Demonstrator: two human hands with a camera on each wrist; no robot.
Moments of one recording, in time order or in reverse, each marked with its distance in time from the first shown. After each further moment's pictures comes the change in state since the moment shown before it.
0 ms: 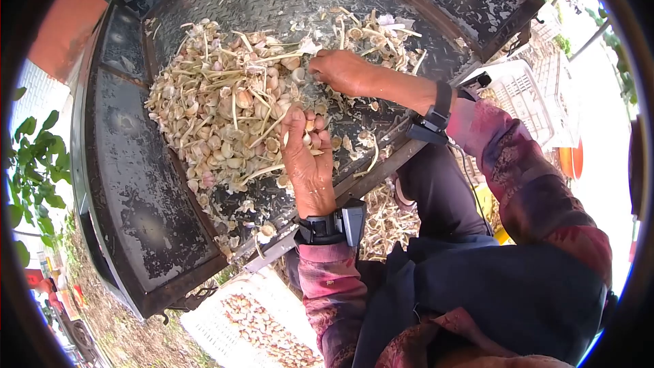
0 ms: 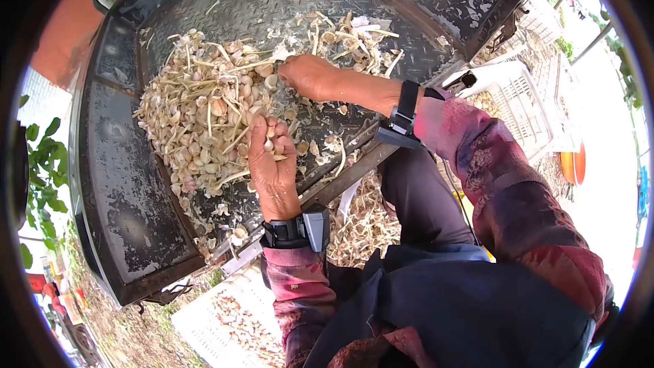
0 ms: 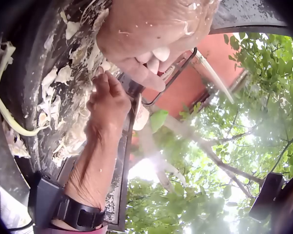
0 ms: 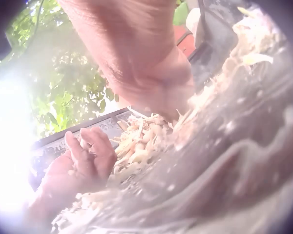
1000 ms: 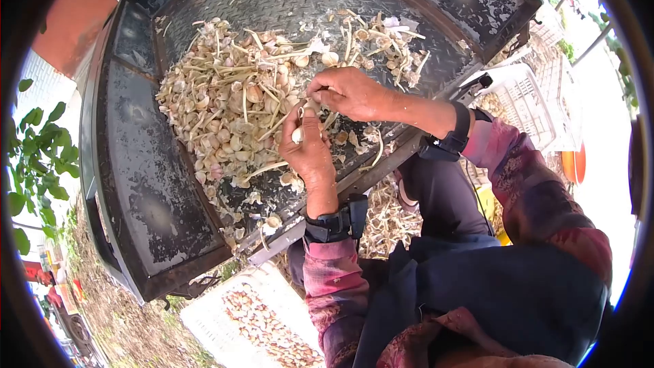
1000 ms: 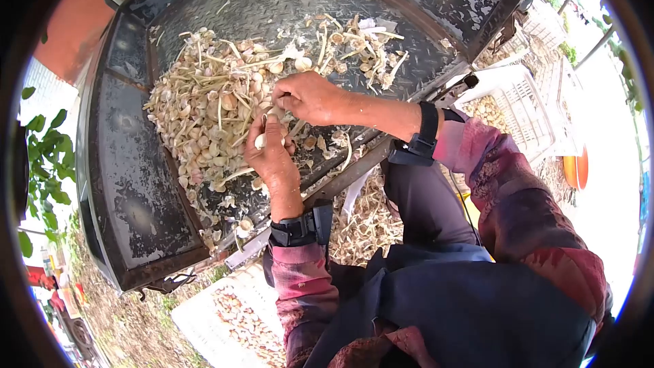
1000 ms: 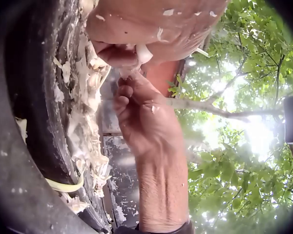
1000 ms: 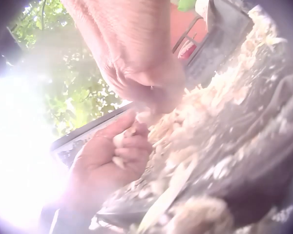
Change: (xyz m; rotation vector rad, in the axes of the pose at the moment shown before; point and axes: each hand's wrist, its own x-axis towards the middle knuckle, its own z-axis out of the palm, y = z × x) left_hand -0.011 -0.002 -0.001 0.671 0.097 0.443; right_hand -0.033 -0.059 -0.014 0.363 0.071 -0.029
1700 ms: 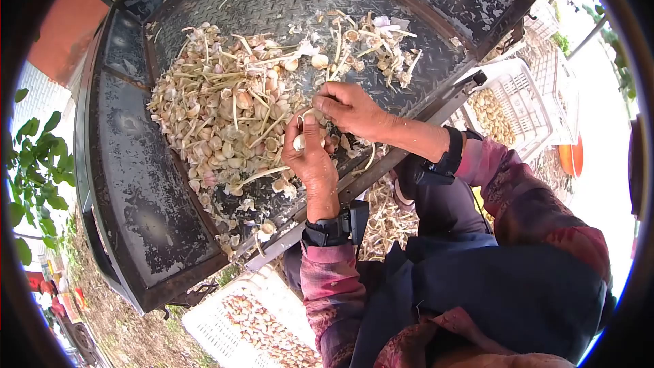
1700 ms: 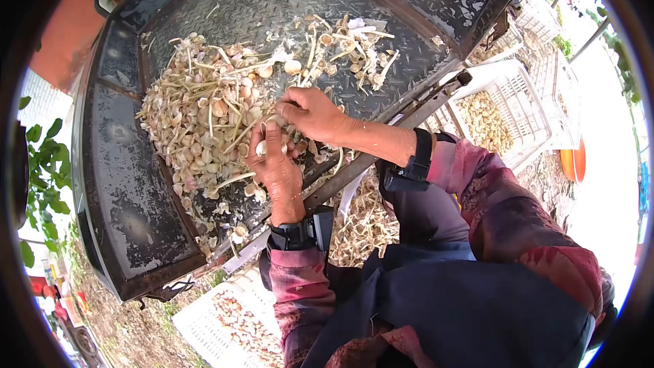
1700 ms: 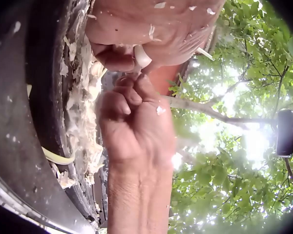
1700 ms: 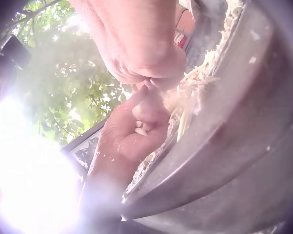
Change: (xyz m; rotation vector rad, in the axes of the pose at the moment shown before) left_hand -0.009 -0.011 0.005 -0.064 -0.116 -0.040; right_hand -0.028 0.003 0.021 0.346 0.225 0.172
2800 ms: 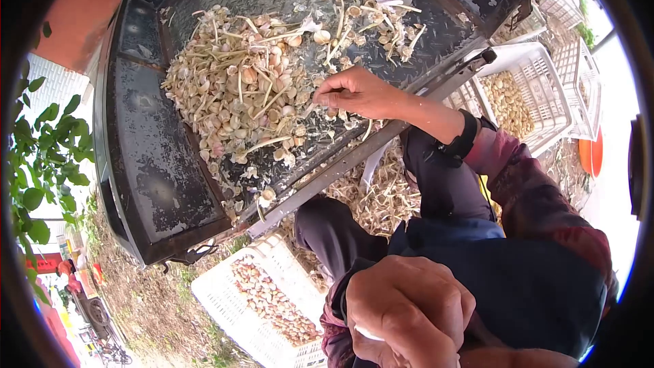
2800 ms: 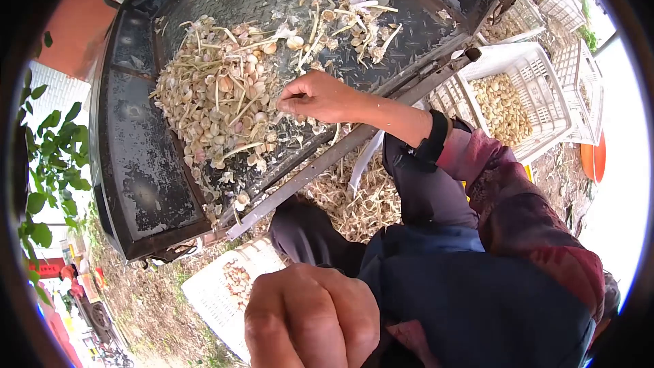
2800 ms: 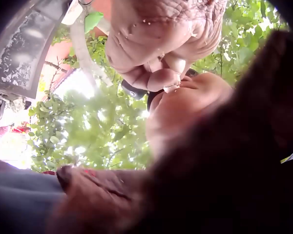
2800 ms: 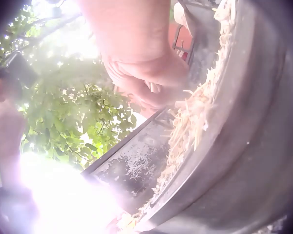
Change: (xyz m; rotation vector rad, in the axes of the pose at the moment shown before) left_hand -0.172 0.125 0.067 -0.913 -0.997 0.045; right_hand -0.020 0.000 -0.020 0.206 -0.323 0.012
